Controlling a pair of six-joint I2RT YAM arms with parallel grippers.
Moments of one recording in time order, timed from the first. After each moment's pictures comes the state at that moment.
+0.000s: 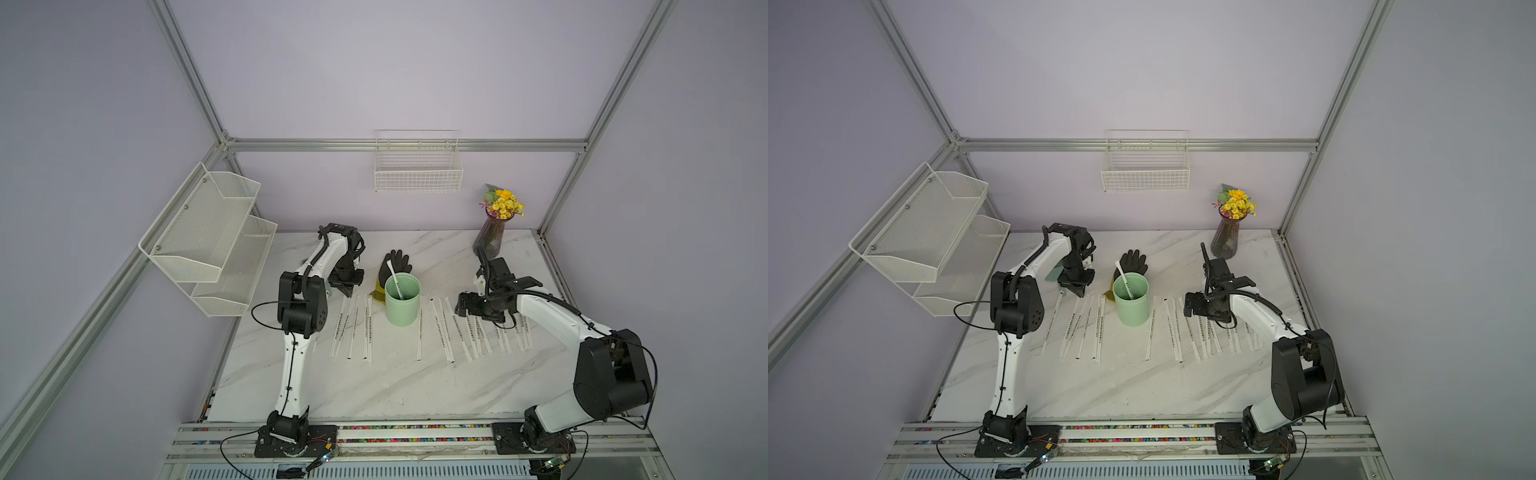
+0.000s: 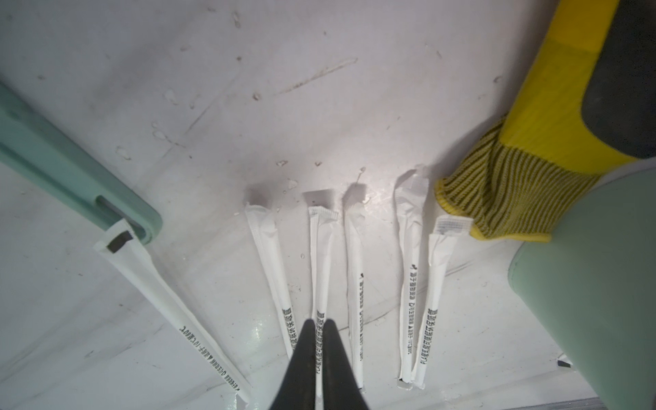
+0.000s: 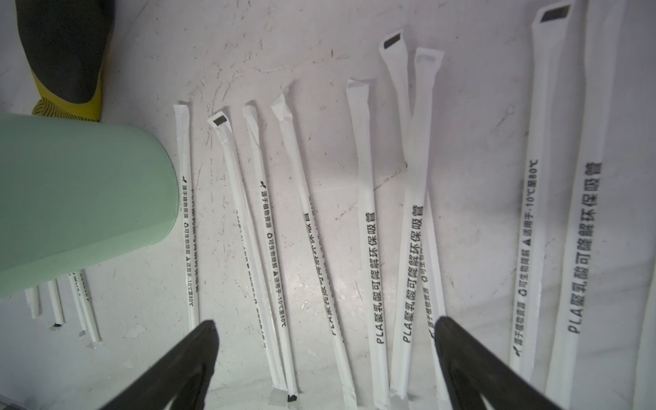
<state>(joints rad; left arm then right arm) -0.22 2.36 2.16 -1.51 0.05 -0.07 0.25 1.53 1.06 -0.72 -0.18 0.38</state>
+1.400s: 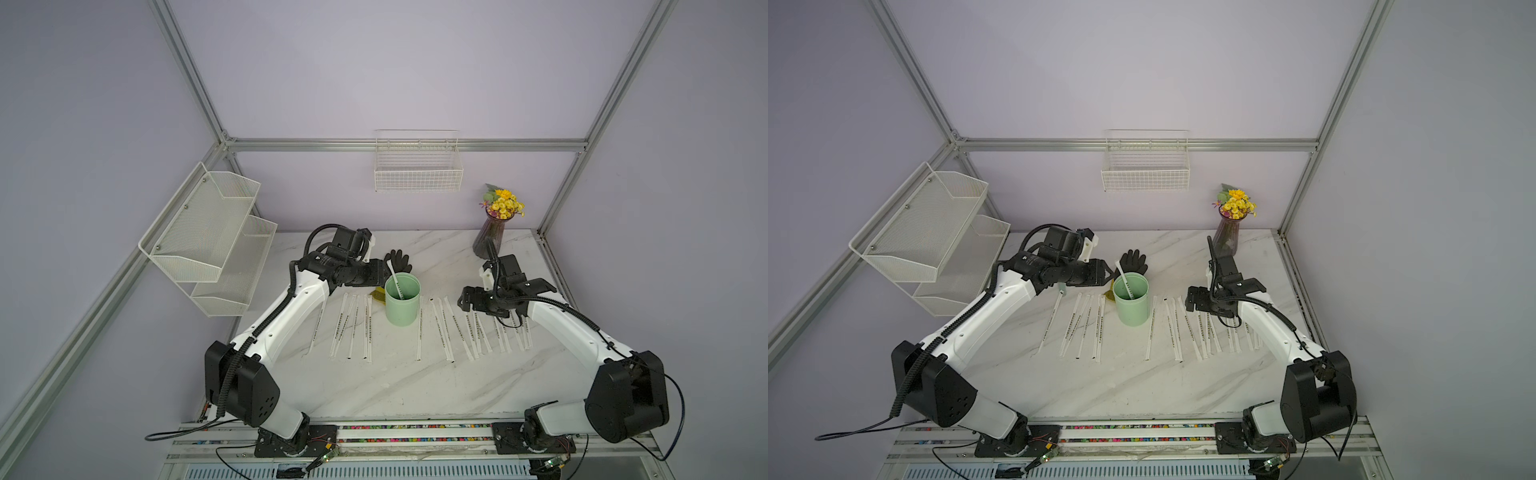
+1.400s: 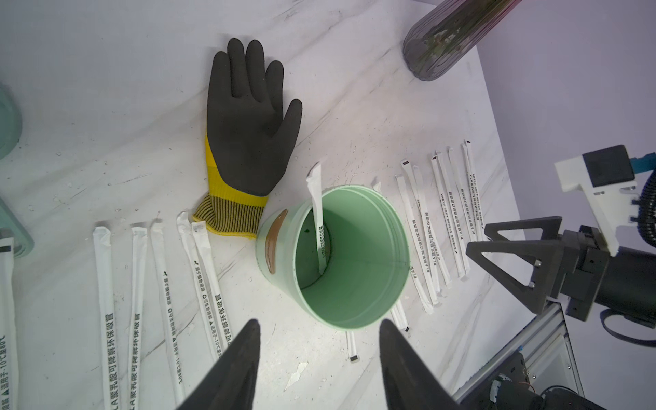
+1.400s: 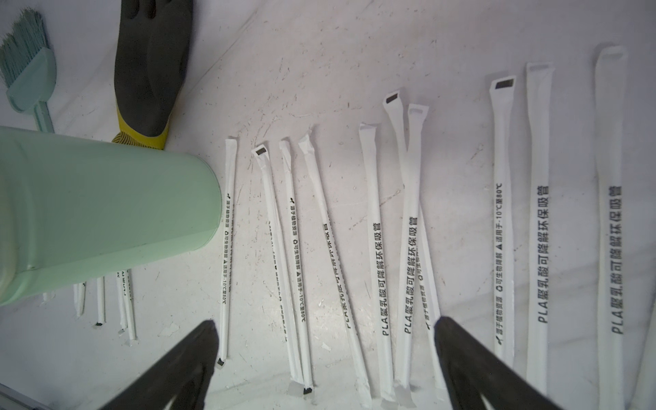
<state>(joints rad) -0.43 1.55 1.47 -0.77 0.21 -0.41 0.24 1.40 1.06 -0.71 -0.17 0.40</state>
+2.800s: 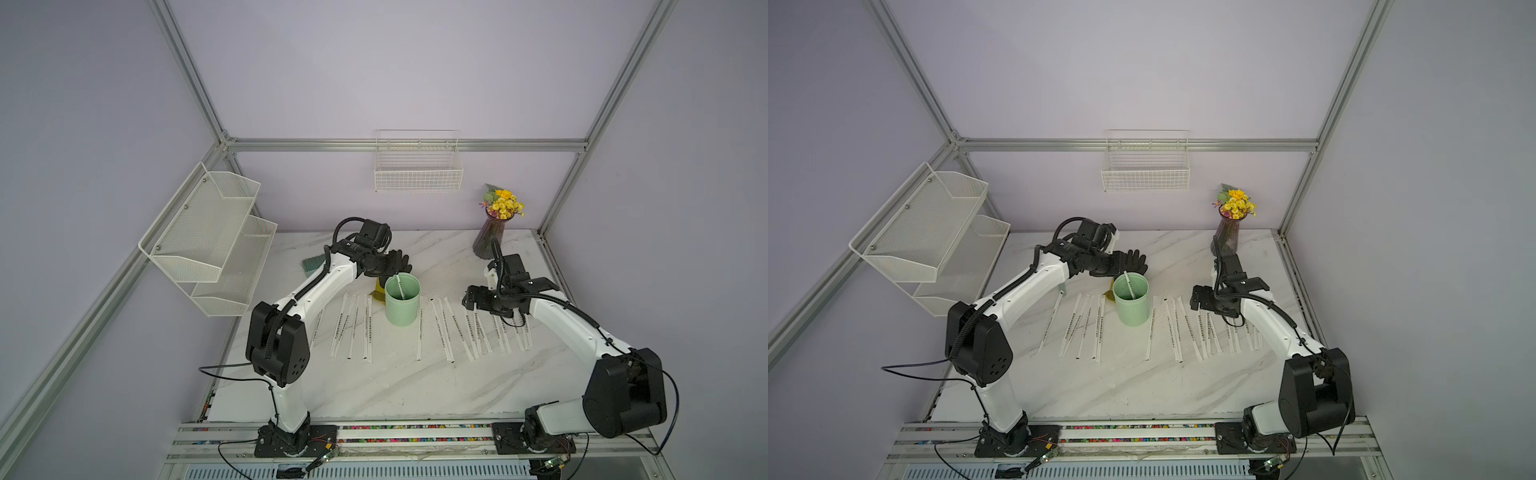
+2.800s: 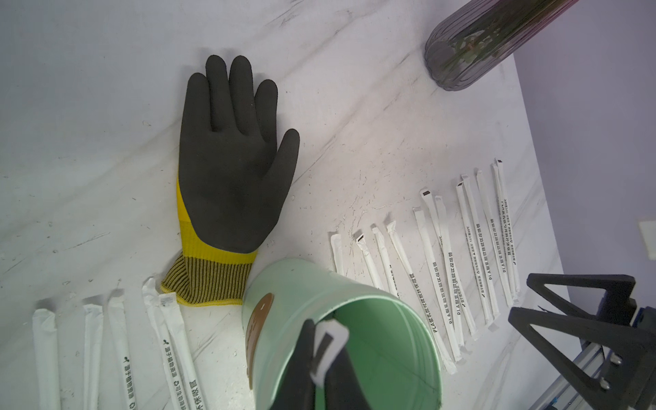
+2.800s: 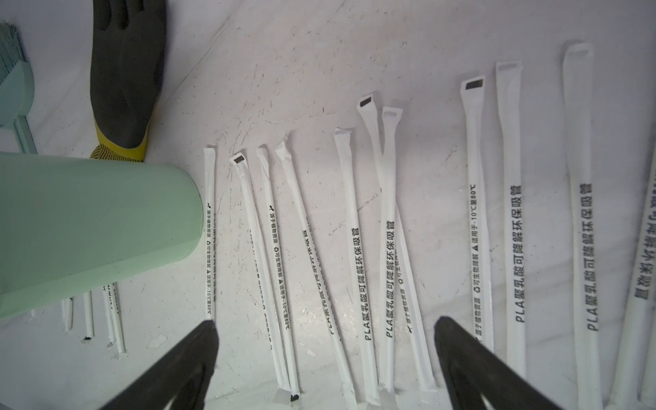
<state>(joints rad) -0.47 1.83 1.68 -0.73 0.17 -0.42 0.19 1.42 1.06 -0.71 -0.18 0.37</state>
